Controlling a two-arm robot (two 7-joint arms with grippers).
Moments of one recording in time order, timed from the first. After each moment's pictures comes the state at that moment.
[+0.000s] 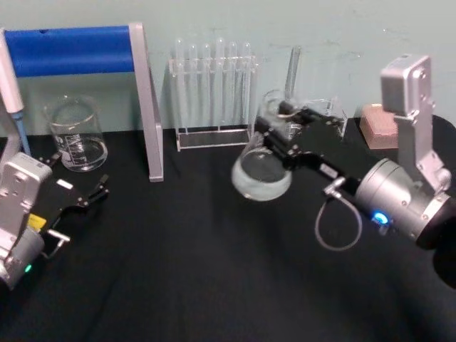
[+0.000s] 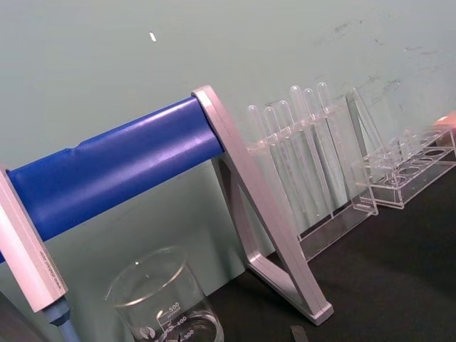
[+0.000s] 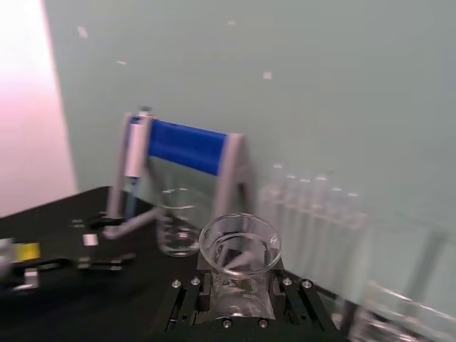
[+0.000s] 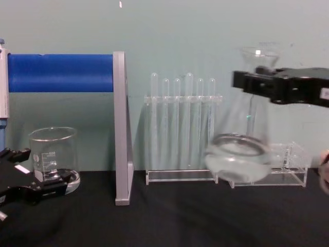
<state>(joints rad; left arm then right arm) -0.20 0.60 0.45 -1.41 -0.25 -0.12 0.03 0.13 0.40 -0.27 -1.85 0.37 0.23 0.32</state>
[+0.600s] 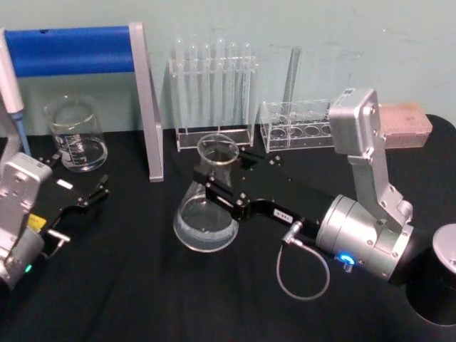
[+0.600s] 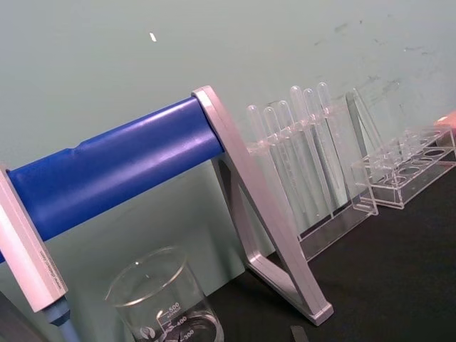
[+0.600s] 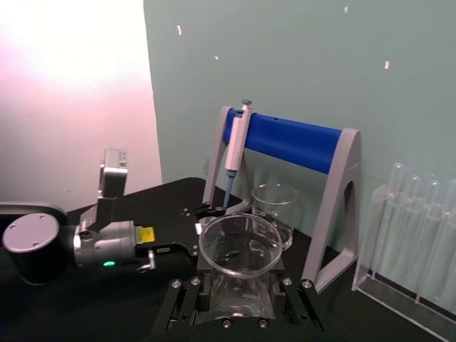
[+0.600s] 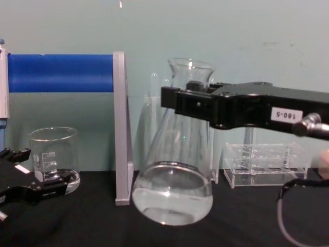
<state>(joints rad) -0.20 0.60 0.45 -1.41 -0.25 -0.12 0.03 0.11 0.43 -0.42 -1.94 0.43 0.24 0.38</state>
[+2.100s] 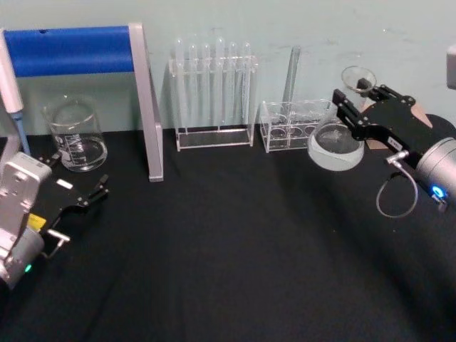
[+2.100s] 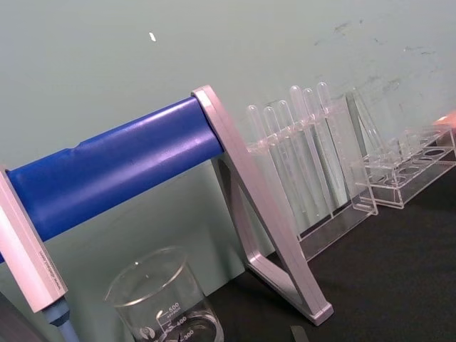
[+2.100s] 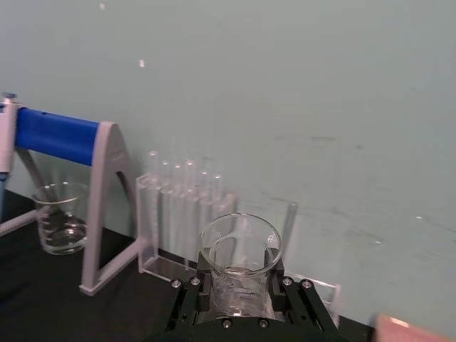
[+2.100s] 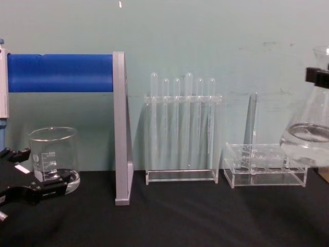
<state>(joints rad) -0.20 0.60 0.45 -1.41 -0.25 -0.12 0.03 0.14 0.46 -0.16 -1.78 0.39 0.21 0.21</state>
